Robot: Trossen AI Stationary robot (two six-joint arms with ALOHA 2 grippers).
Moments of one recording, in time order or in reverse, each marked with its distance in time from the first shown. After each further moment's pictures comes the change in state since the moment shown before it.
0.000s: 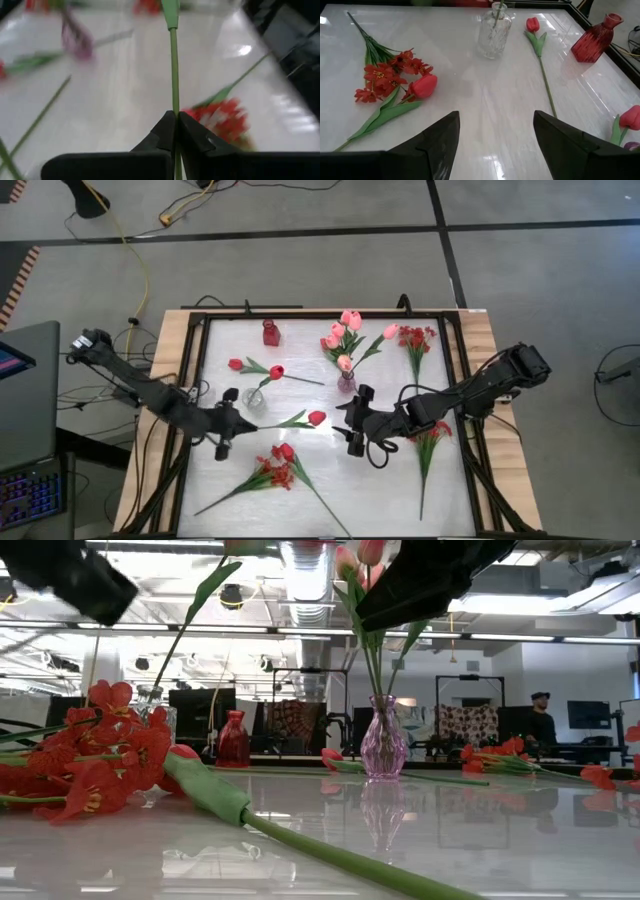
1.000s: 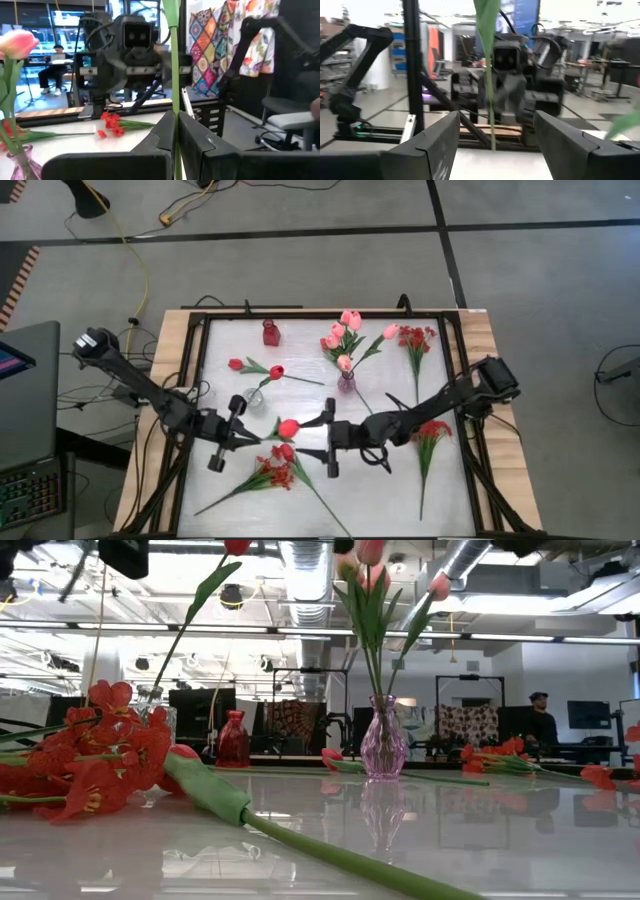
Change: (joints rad) left arm -0.040 0.147 -0.230 1.085 0.054 0.381; right arm 0.013 0.293 0.058 1.037 -0.223 -0.316
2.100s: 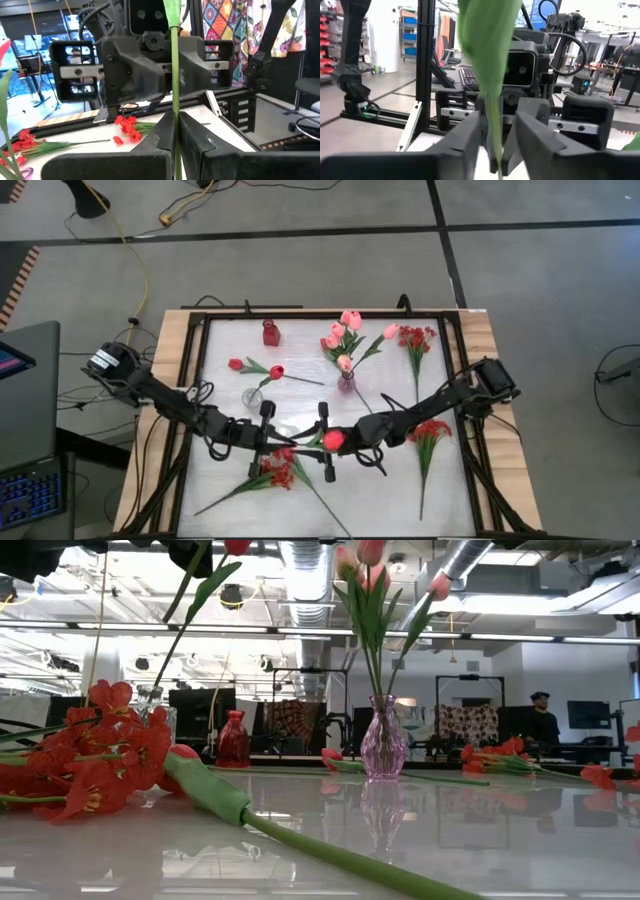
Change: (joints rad) left arm 0.133 0.443 0.200 0.200 0.059 0.110; right arm -0.008 0.019 0.062 -0.092 -0.069 -0.071
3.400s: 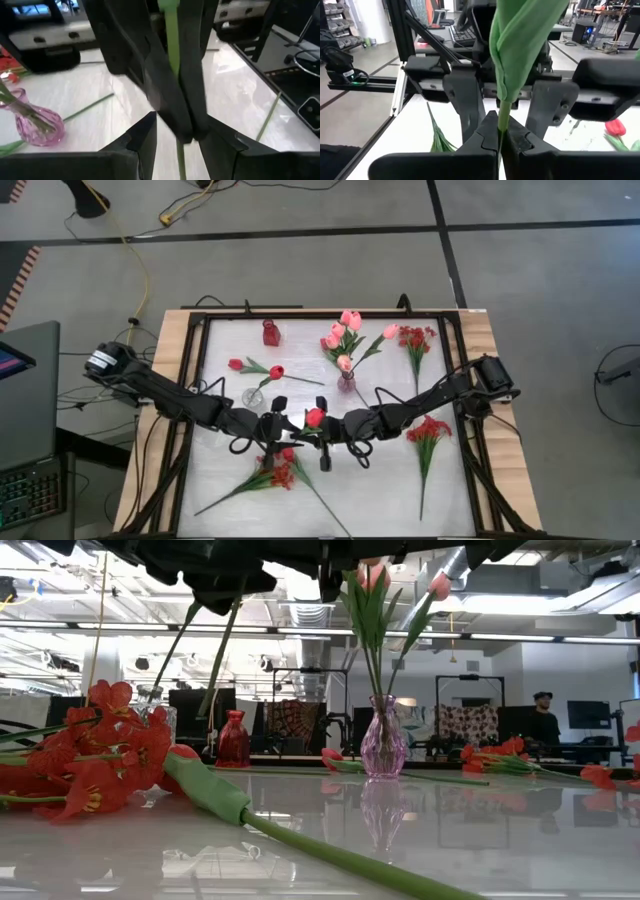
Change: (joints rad) left arm 0.117 -0.023 0.217 -0.706 0.099 -0.178; right arm -0.064 -0.001 0.000 -0.235 -0.017 0.170
